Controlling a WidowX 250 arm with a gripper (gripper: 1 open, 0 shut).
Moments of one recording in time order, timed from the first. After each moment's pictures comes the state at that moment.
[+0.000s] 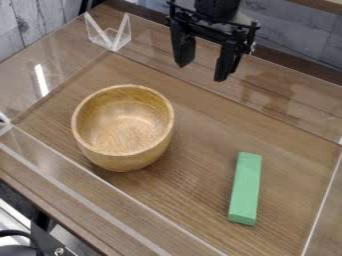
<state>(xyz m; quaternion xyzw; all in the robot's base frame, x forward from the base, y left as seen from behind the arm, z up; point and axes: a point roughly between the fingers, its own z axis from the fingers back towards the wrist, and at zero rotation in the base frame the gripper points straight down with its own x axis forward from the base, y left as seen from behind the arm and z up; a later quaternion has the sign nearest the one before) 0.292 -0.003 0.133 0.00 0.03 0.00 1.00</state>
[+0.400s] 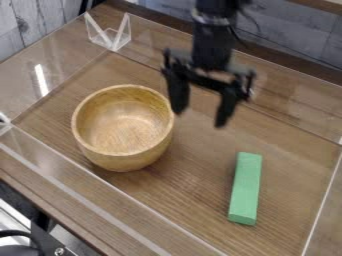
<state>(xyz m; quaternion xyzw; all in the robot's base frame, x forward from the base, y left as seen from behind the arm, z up) 0.257 -0.033 0.091 -0.02 0.09 0.07 0.99</state>
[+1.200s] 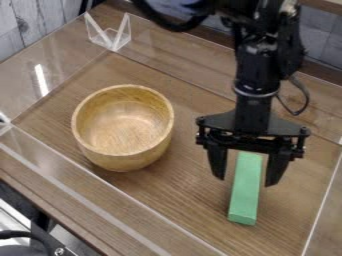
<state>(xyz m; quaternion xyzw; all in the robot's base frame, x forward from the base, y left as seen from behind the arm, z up) 0.236 -0.089 0.071 -0.06 0.02 0.18 0.98</state>
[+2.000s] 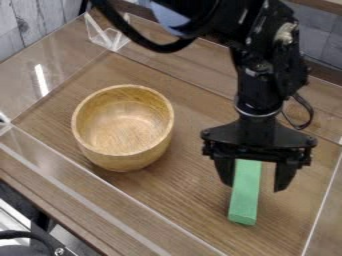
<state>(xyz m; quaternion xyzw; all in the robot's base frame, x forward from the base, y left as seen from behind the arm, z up) 0.240 -0.099 0.063 -0.07 -0.05 0.18 0.98</state>
